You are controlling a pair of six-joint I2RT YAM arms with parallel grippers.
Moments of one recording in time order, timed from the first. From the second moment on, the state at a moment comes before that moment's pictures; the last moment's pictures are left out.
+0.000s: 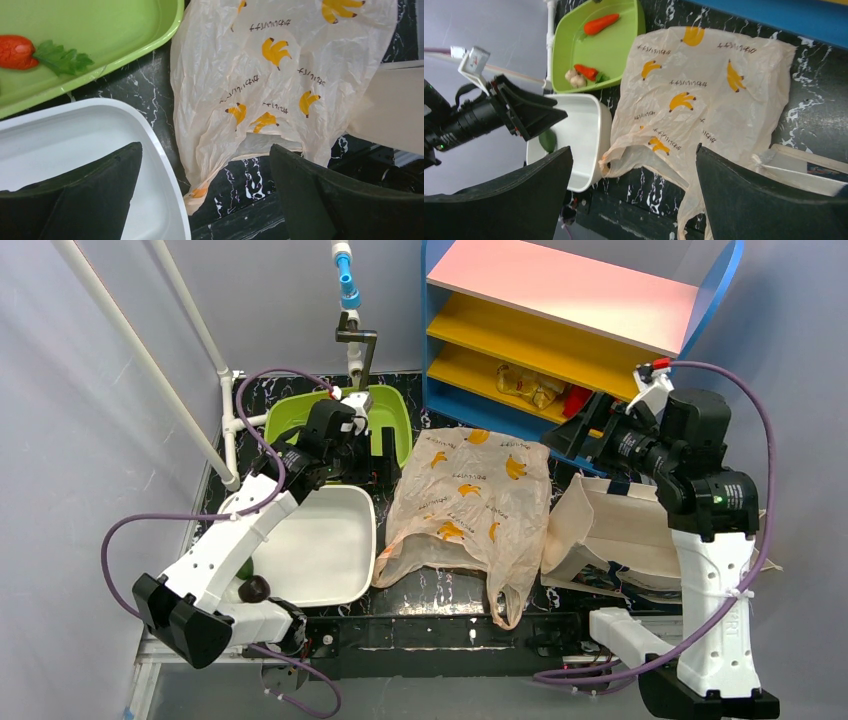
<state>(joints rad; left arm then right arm) -0.55 1.25 1.30 -0.85 0.02 -0.42 0.07 0.97 1.53 -1.02 -0.45 0.50</state>
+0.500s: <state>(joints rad) -0.64 1.13 1.17 -0.69 0.21 -0.12 0.43 1.16 1.66 -1.15 -0.22 0.42</state>
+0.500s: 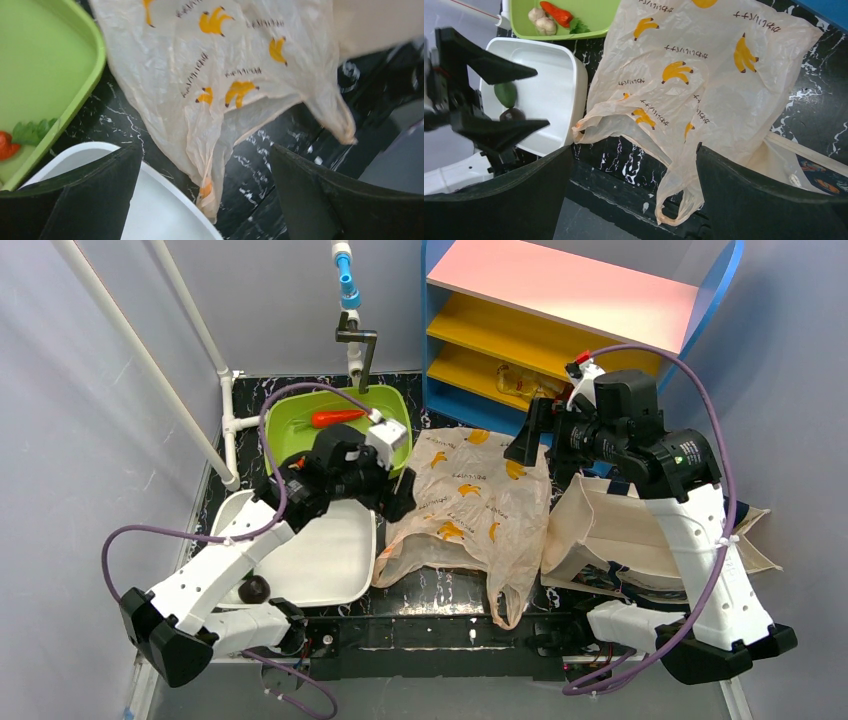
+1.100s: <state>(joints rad) -0.93 1.29 1.00 -0.53 0.08 0.47 0.43 1.09 1.66 -1.24 -0.14 0.42</state>
